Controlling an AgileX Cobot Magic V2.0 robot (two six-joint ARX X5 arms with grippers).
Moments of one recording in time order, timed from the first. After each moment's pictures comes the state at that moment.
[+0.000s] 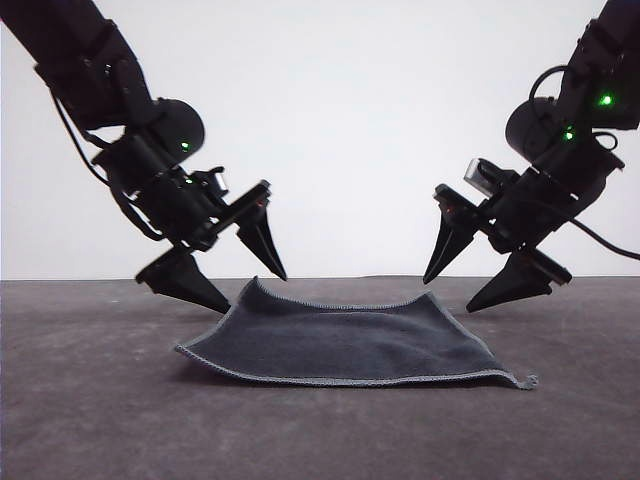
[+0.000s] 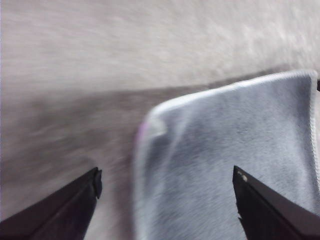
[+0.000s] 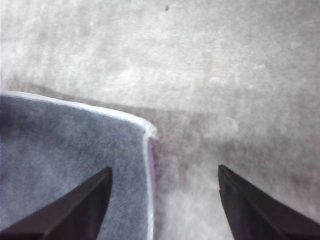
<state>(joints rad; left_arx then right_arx) -0.32 2.07 1.50 -0.39 0.48 -0.25 0.14 1.99 1.30 -0.23 -0.57 0.28</state>
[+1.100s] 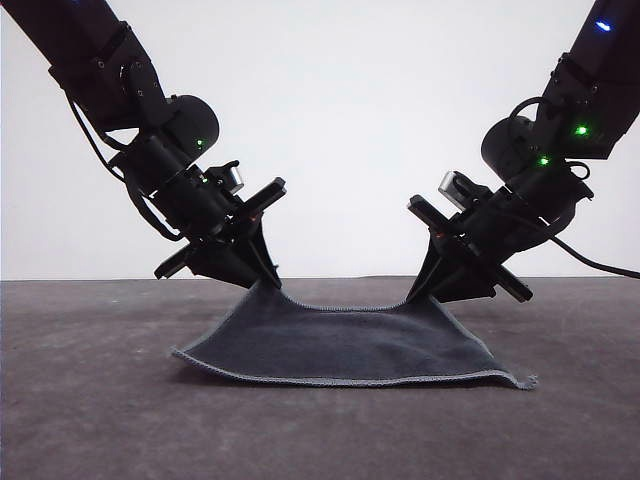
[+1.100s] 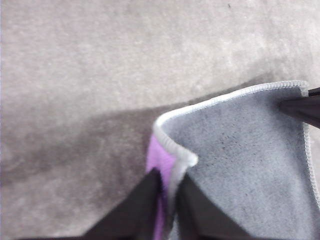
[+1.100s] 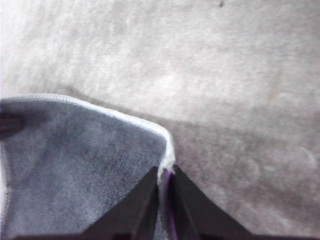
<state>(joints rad) -0.32 2.08 1.50 -0.33 0.47 -0.23 0.18 2.04 1.30 -0.12 -0.63 0.32</state>
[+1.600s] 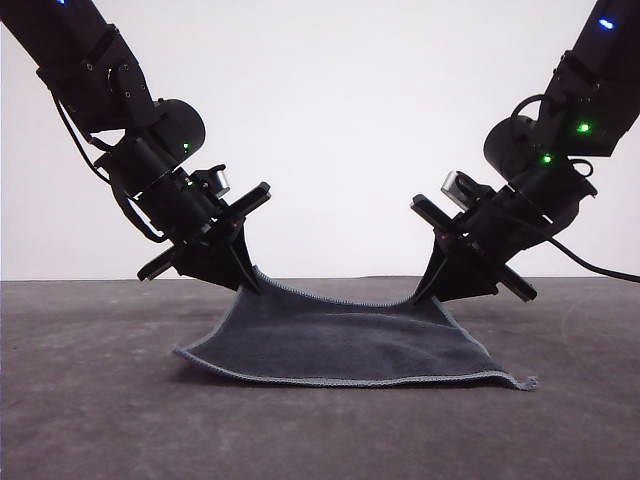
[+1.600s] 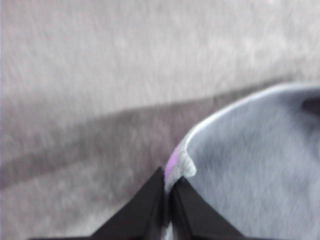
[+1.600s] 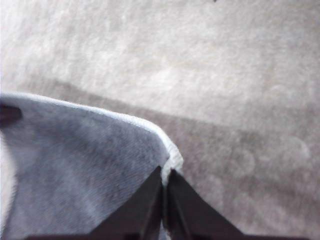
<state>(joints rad) -0.30 2.07 1.51 -0.40 0.46 -0.19 0.18 2.02 1.30 -0.15 -0.63 0.31</state>
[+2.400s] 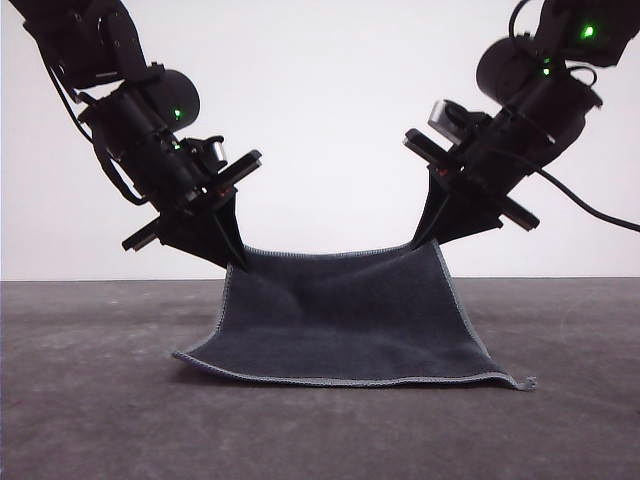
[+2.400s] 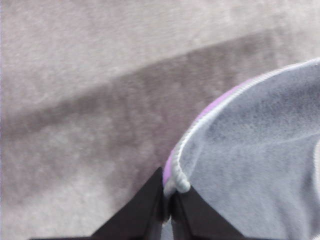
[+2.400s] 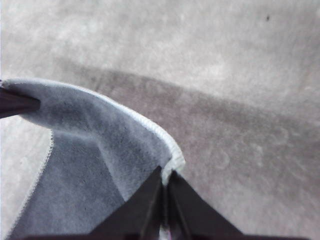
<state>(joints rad) -0.31 1.96 1.50 -0.56 0.46 -0.11 0.25 1.80 1.27 -0.34 -0.51 0.18</state>
